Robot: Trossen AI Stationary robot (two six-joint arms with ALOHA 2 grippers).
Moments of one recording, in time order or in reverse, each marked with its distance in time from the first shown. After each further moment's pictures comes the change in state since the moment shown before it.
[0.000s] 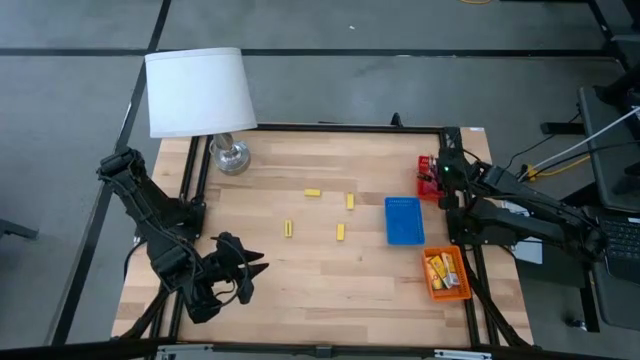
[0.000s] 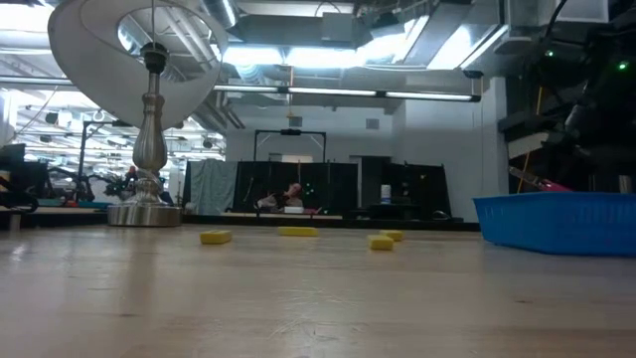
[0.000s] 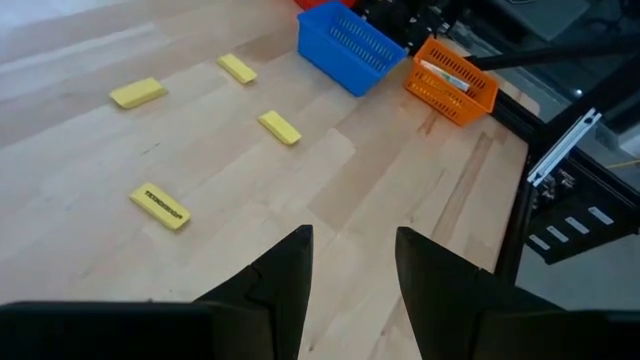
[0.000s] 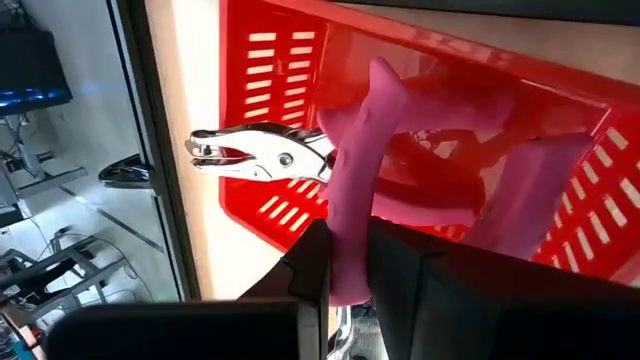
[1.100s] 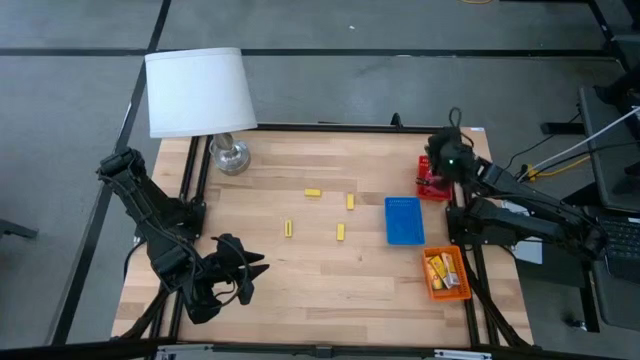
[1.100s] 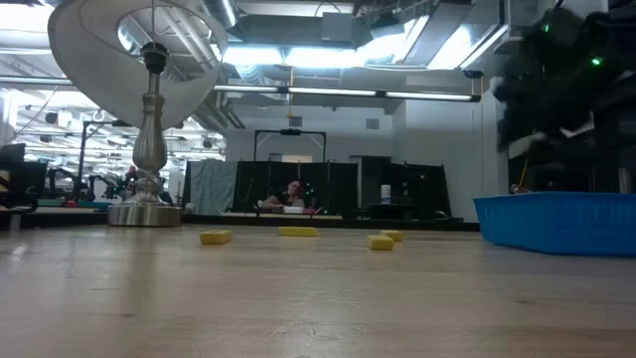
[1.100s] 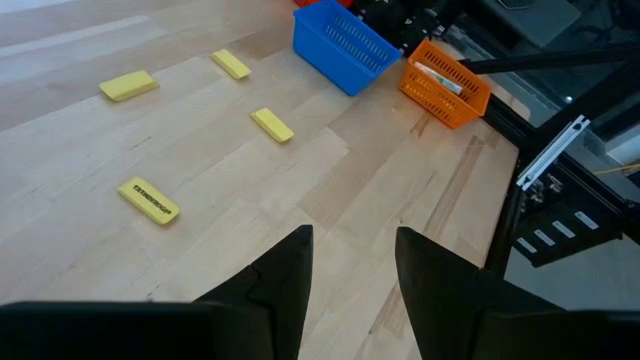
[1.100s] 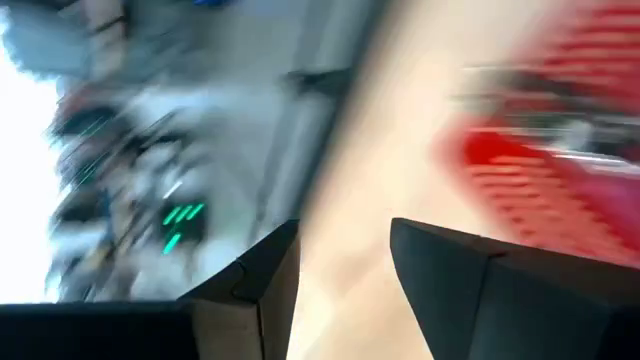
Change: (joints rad) left arm 0.000 0.000 0.000 0.023 0.003 -0.012; right arm 0.008 0.016 0.000 0.388 0.123 -0.503
